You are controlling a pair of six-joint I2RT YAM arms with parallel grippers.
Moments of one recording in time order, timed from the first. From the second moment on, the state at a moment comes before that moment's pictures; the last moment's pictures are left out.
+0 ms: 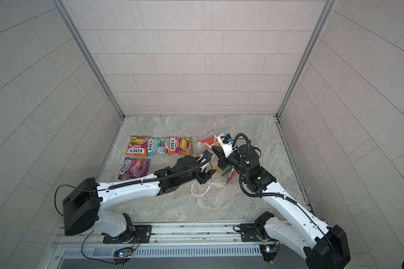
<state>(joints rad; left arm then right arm) -1.01 1.50 0.92 0.11 -0.09 -0.05 0.50 0.95 0.73 0.02 -0.24 0.04</state>
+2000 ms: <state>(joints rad) -0.98 1.81 1.05 0.27 -0.13 -0.03 0.47 0.94 0.78 0.02 -0.29 0.05</state>
